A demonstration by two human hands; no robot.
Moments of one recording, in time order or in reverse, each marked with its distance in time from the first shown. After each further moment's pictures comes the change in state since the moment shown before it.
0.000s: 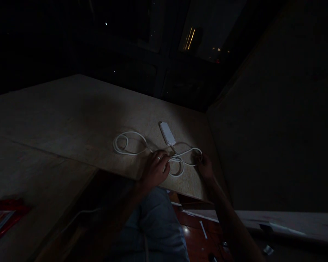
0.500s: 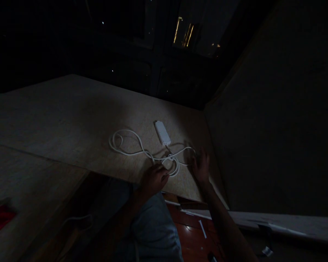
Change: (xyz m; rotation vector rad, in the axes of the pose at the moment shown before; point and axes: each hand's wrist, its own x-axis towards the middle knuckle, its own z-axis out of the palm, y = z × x) left_hand -0.034 -0.018 0.047 -0.112 -0.197 -0.118; right_hand -0.018 -0.010 0.001 -0.244 0.127 -0.285
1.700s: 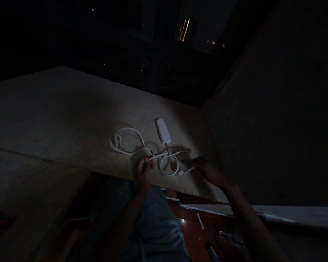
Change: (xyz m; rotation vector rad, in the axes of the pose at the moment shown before) left_hand 0.002 -0.029 -0.003 -1.084 0.745 -0.533; right_hand 0.030 -0.074 -0.056 -0.349 -0.955 -0.389
